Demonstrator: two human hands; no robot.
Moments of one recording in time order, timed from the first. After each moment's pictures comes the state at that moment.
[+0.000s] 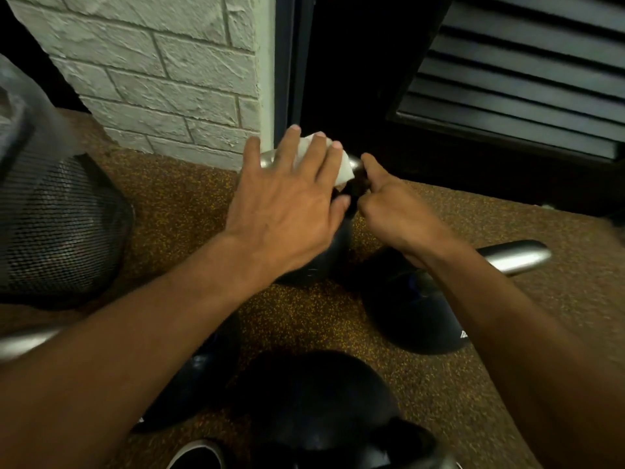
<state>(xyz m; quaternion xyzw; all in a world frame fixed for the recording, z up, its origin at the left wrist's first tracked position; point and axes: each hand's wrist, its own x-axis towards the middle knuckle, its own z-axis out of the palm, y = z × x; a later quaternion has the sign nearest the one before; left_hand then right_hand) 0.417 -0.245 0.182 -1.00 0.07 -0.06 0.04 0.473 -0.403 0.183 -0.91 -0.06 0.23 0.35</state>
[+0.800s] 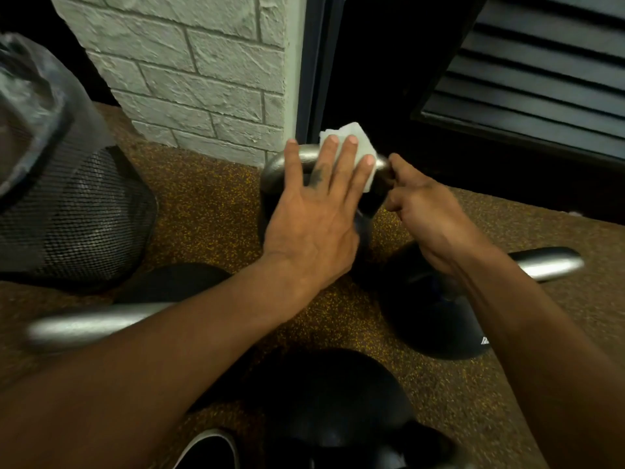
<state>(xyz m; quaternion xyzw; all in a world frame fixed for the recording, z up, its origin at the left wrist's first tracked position) 0.403 -0.260 0.162 -0.99 0.06 -0.04 0.15 0.476 -0.410 0.167 -0.82 -0.01 0.25 0.51</state>
